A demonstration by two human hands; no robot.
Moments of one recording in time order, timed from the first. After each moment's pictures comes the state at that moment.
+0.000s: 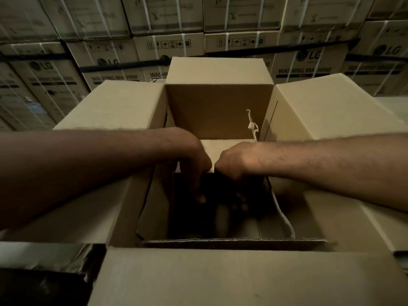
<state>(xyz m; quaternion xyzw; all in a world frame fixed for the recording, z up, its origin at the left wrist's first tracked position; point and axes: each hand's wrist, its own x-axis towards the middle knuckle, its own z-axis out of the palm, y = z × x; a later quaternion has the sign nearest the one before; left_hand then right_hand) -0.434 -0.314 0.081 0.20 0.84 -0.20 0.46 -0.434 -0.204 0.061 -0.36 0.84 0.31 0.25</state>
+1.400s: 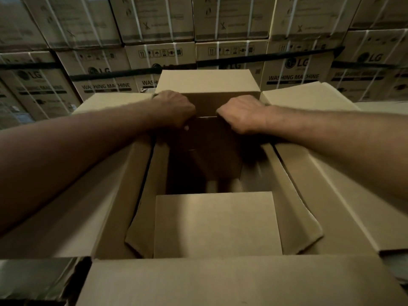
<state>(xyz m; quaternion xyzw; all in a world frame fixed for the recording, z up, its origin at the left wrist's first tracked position) -0.521 -0.349 0.120 0.23 0.93 -0.30 0.03 -0.512 -0.168 0.113 -0.27 0.95 0.18 -0.02</state>
